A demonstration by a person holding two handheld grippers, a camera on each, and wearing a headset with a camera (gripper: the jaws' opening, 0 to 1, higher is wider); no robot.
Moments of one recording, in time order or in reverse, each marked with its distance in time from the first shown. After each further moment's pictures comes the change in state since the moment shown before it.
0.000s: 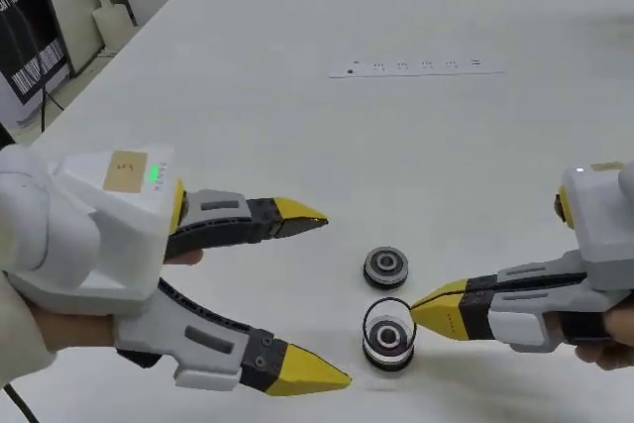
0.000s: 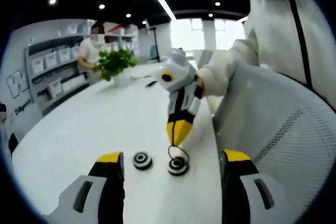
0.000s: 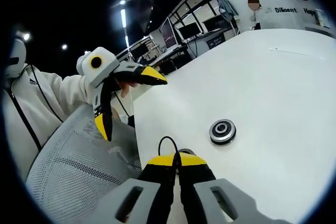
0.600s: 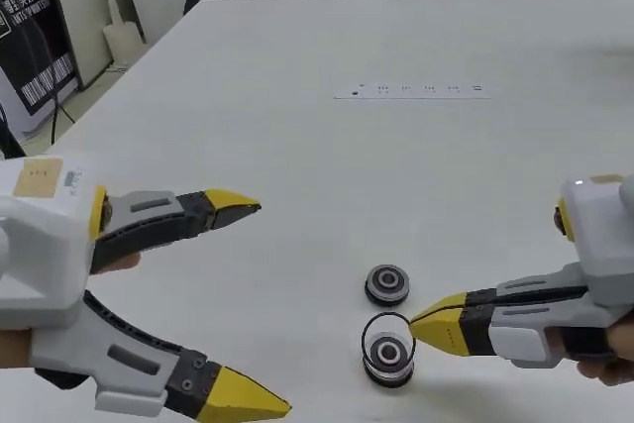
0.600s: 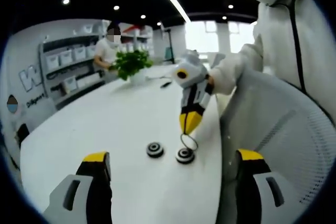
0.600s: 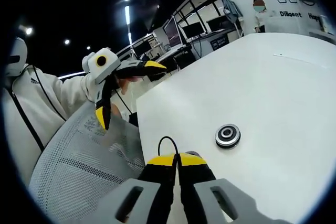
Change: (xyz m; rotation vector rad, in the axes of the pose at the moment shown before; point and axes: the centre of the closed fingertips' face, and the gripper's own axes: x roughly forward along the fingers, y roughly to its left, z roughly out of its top) left arm -0.045 0.011 -0.007 -0.048 -0.021 0.125; right arm -0.003 0.011 0.007 -0.041 0.017 0.005
